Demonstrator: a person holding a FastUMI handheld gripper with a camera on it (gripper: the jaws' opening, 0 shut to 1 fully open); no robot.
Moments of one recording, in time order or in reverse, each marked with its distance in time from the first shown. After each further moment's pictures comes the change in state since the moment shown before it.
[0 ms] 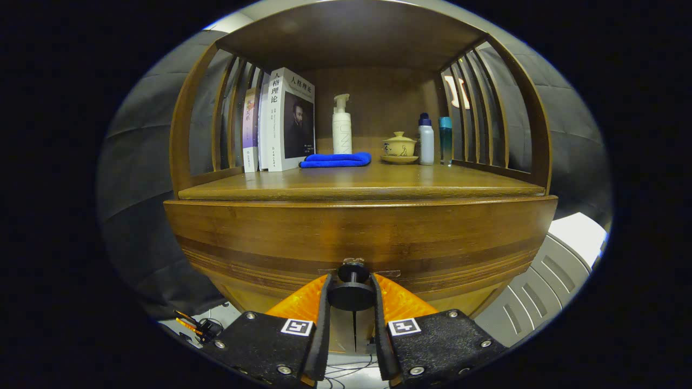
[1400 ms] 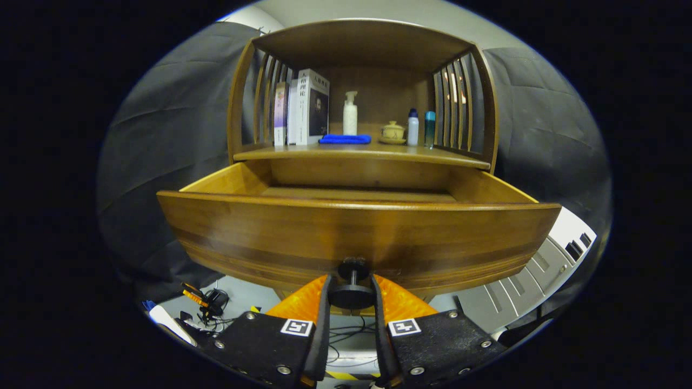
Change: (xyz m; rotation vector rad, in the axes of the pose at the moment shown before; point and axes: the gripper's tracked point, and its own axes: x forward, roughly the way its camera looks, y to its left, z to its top) arm -0.139 0.007 -0.050 -0.022 0.114 0.004
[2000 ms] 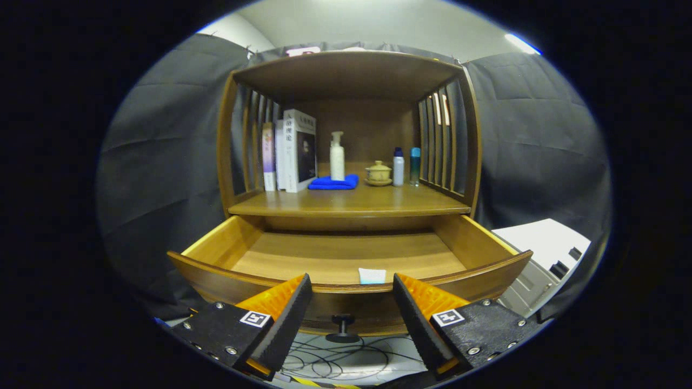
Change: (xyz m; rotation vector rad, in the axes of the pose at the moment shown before) arm -0.018 -0.012 0.105 0.043 -0.105 -0.050
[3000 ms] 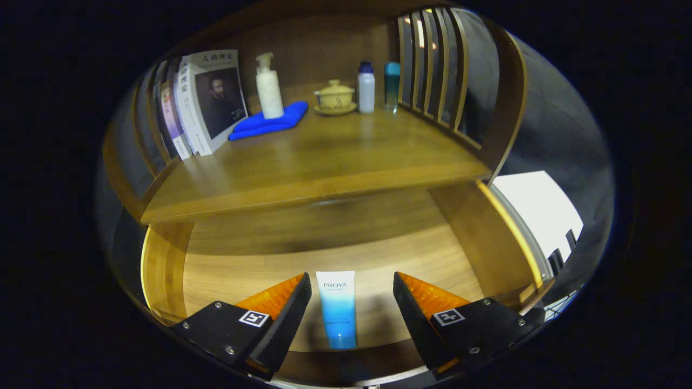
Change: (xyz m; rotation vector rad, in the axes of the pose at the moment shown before) arm 0.129 -0.060 -0.039 0.143 0.598 -0.141
